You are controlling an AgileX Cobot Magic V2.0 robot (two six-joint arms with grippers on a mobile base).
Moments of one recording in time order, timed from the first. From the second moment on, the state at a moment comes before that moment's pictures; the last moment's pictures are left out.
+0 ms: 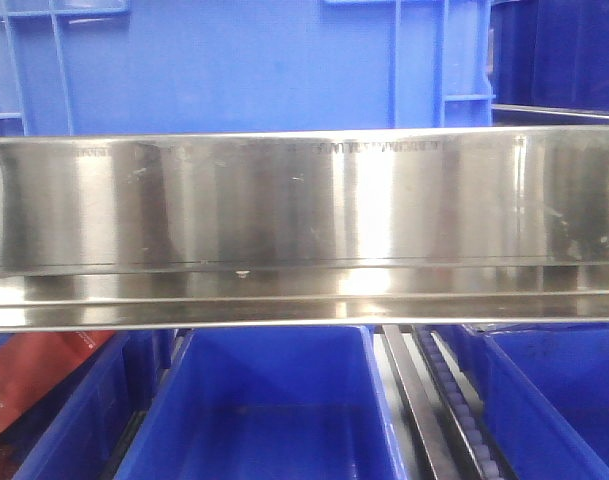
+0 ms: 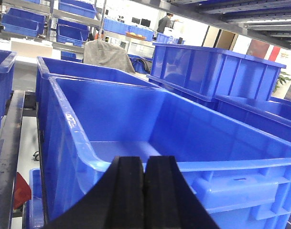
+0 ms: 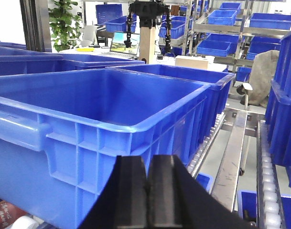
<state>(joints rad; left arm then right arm) -0.38 0.65 -0.60 0.16 -0.01 -0.39 0.67 0.58 -0.61 -0.30 0.12 0.28</state>
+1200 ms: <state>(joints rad) -0.38 0.65 -0.60 0.16 -0.01 -0.39 0.21 0.01 -0.03 0.02 0.04 -0.05</state>
